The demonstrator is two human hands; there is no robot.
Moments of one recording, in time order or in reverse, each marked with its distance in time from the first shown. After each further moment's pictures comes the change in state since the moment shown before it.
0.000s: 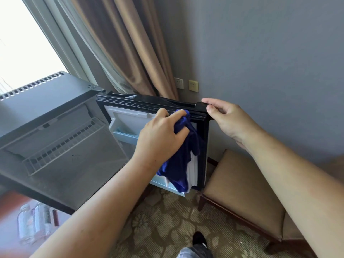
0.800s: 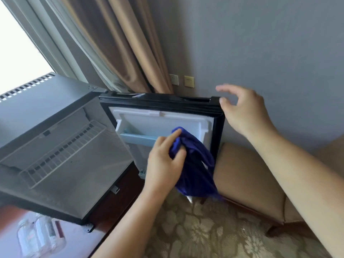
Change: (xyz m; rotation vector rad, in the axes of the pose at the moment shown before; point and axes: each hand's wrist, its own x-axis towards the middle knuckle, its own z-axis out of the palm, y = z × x) left_hand -0.062 -0.060 0.020 -0.592 -0.046 -0.203; right_hand -0.010 -0.035 0.030 -0.426 0.378 -0.165
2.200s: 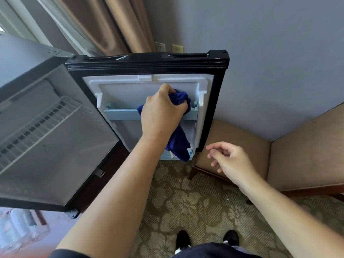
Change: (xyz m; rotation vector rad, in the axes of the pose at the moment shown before) left_hand 0.082 0.006 0.033 0.252 0.020 -0.062; right_hand -0.132 0.092 0.056 0.315 -0.336 0.583
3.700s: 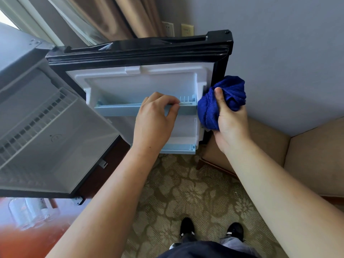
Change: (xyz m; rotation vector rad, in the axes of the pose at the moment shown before) left_hand -0.001 -0.022 0.031 0.127 0.005 0.142; right_hand 0.116 -0.049 0.015 0.897 0.226 0.085
